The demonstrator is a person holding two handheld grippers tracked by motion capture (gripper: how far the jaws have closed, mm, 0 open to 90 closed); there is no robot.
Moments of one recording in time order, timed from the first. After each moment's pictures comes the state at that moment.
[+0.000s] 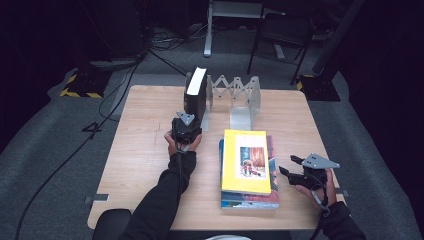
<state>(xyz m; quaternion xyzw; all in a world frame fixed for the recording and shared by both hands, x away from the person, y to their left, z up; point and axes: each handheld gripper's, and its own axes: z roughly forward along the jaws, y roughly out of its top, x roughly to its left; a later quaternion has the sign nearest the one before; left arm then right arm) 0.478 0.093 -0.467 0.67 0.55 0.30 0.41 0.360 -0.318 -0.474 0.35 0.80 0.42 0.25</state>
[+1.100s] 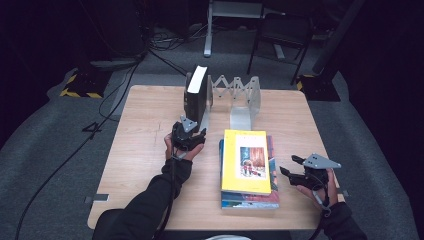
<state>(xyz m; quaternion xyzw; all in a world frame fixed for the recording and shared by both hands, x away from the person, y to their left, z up) 0.443 0.096 -0.458 0.74 0.45 0.26 0.42 0.358 -0.319 -0.470 0.35 0.80 0.41 0.25</state>
